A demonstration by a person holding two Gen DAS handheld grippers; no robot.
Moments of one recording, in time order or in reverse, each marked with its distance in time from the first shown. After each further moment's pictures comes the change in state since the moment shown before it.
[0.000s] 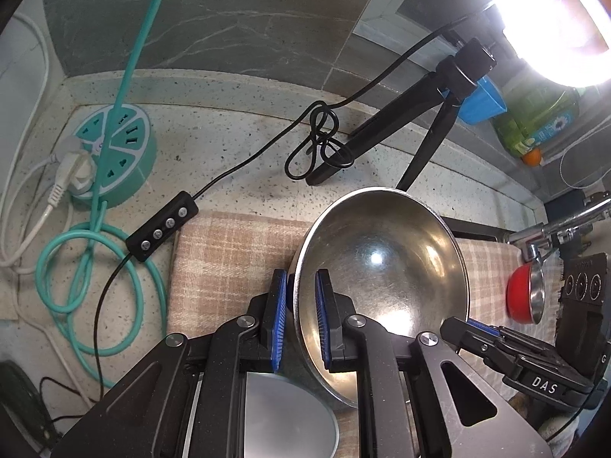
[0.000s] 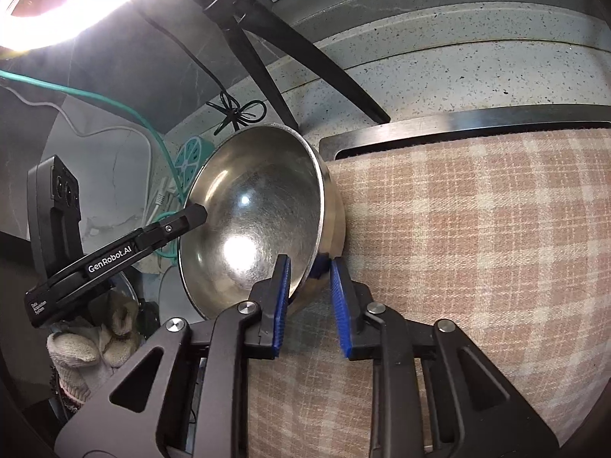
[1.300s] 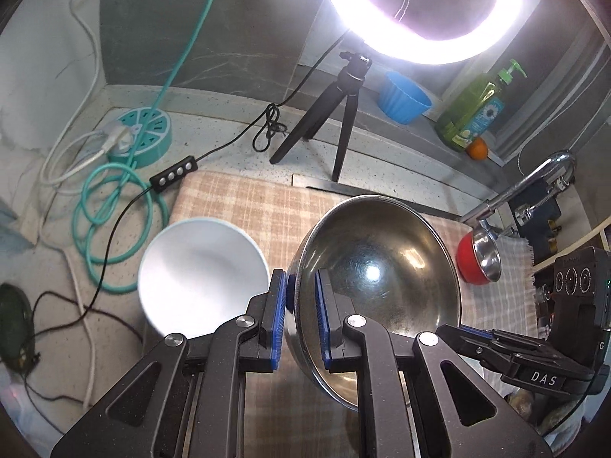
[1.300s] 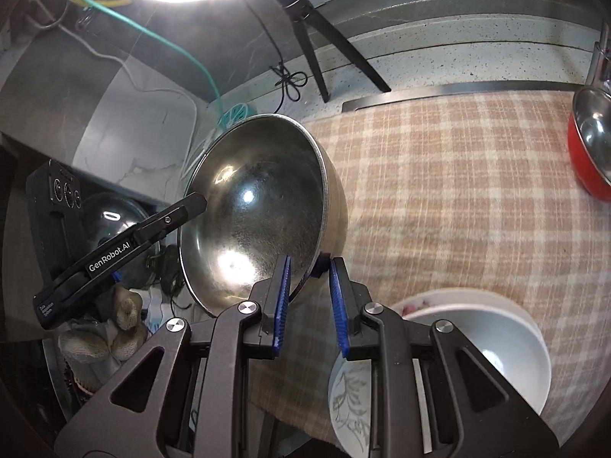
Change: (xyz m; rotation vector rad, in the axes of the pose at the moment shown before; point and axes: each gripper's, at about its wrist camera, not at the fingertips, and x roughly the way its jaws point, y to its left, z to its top) left arm -0.089 -0.042 -0.109 -0.001 -0.177 -0.036; right arm -0.086 0.014 -0.099 -0.103 -0.031 0.048
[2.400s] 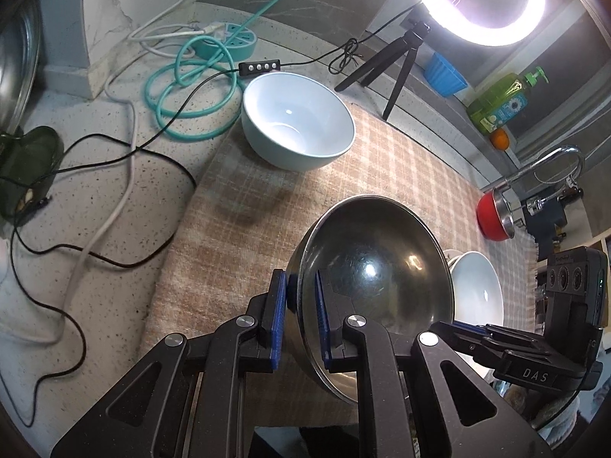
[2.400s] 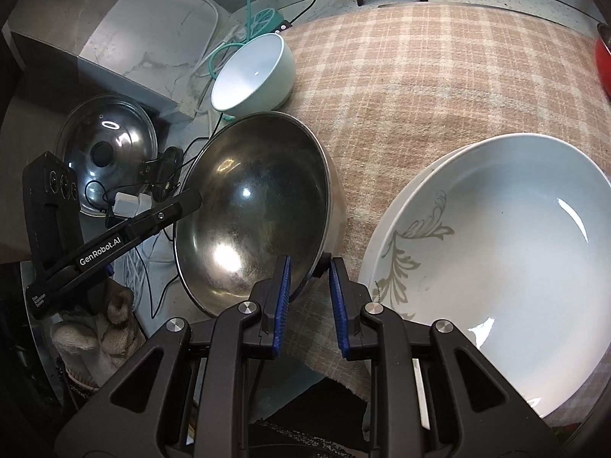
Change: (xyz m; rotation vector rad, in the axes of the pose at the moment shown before) left arm -0.031 0.046 -0.122 -0.198 0.044 0.031; right arm 0.044 0.025 -0.090 -0.113 0.193 -0.004
